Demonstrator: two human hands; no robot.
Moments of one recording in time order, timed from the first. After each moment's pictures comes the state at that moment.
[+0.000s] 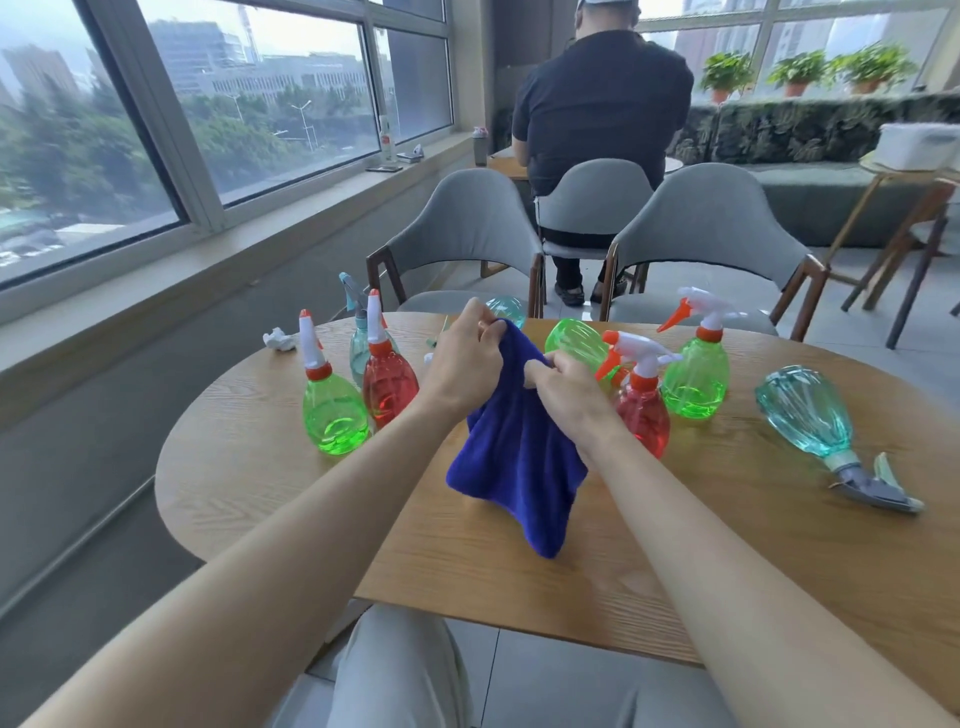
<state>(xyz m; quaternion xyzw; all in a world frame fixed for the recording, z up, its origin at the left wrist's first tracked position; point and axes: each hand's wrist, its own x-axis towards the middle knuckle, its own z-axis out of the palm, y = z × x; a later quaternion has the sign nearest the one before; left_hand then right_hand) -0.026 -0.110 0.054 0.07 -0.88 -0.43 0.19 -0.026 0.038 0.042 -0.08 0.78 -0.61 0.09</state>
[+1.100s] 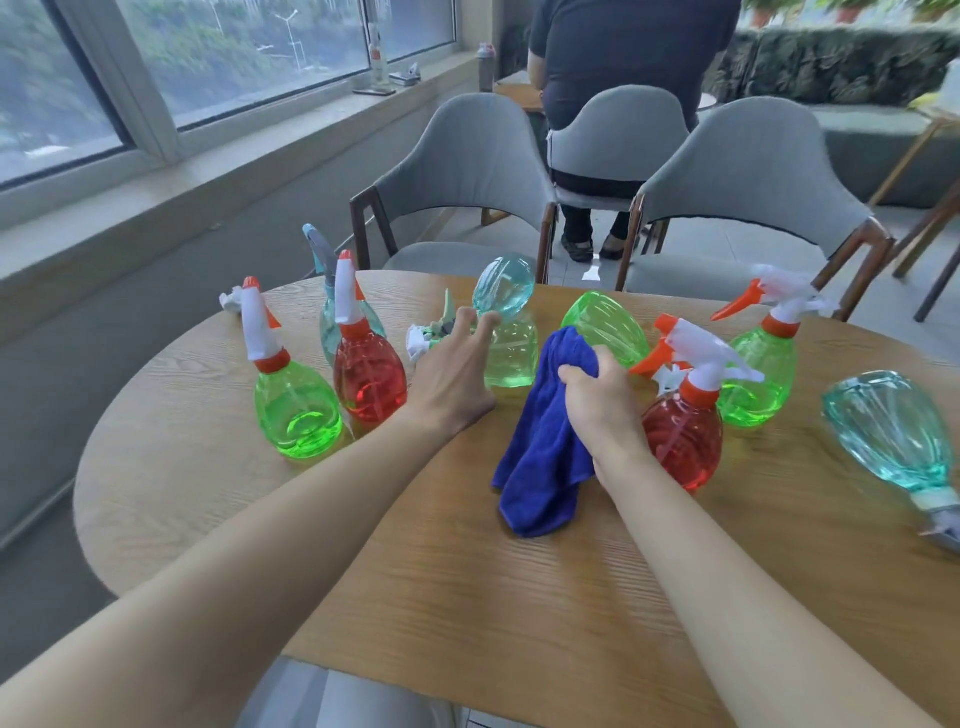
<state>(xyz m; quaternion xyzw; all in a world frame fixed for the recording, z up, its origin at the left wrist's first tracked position) -0.111 -0.159 -0.044 0.00 -0.98 -0.13 0.15 -0.095 0.017 -0.014 0.03 0.79 -0.61 0.04</state>
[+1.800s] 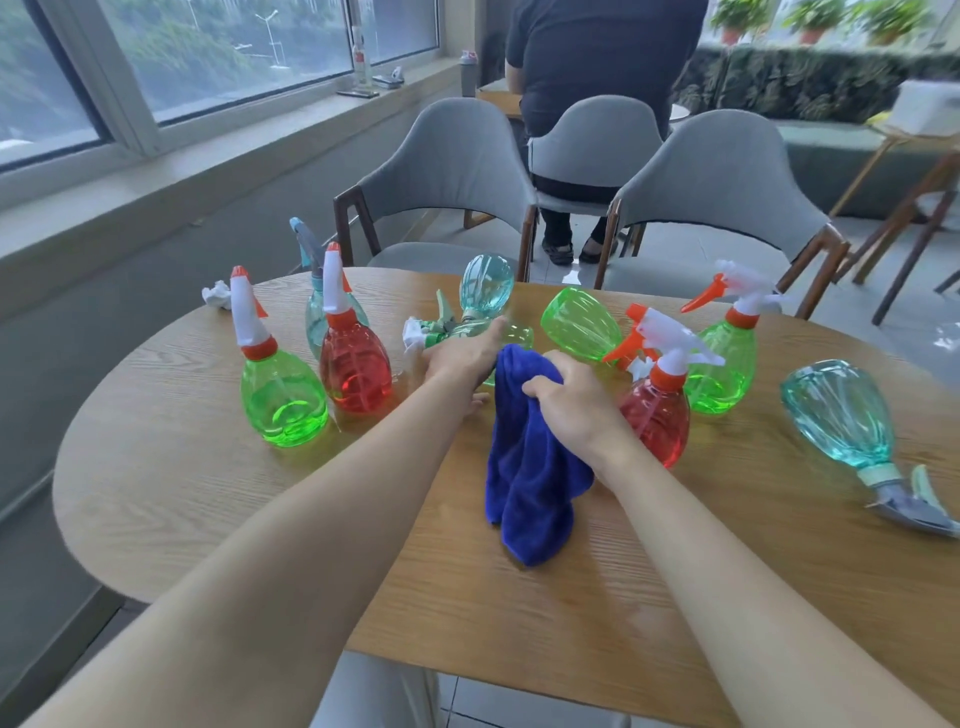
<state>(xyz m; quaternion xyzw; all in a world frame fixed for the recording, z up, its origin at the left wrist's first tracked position) -0.127 -0.120 -0.022 0.32 -0.79 -0.52 -0.03 -0.074 0.030 -0.005 -0.09 0.84 -0.53 0.08</state>
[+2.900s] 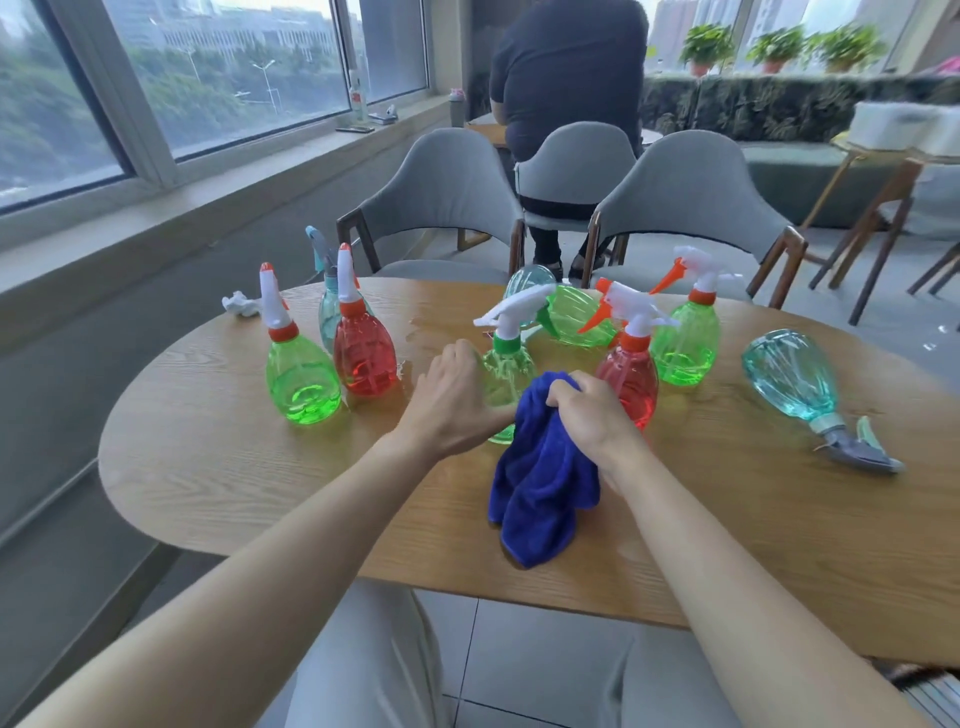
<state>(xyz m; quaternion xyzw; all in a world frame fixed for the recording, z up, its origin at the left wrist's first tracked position) -0.004 -0.114 -0.029 0.02 -0.96 -0.24 0.11 -0.019 0.067 -0.017 -0.03 0.82 -0.57 0.08</state>
